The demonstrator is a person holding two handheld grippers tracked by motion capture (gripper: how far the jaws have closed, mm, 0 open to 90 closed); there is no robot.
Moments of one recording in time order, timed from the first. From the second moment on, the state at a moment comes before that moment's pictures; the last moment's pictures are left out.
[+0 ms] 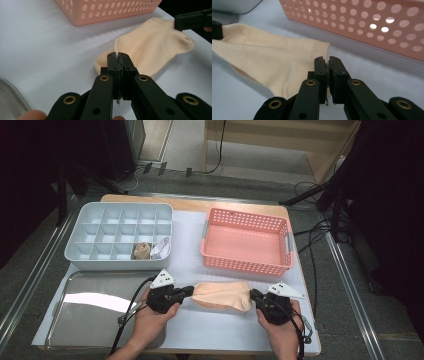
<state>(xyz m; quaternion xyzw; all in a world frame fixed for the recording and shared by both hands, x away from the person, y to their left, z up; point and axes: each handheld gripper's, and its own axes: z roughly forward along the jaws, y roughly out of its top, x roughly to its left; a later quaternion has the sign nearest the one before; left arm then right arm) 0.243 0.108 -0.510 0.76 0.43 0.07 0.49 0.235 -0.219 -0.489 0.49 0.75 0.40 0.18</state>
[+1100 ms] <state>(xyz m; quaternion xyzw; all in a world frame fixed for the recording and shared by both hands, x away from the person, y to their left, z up) 0.251 0.100 -0.523 0.80 0.43 0.04 0.42 0.241 -0.221 -0.520 0.55 0.71 0.41 0.13</state>
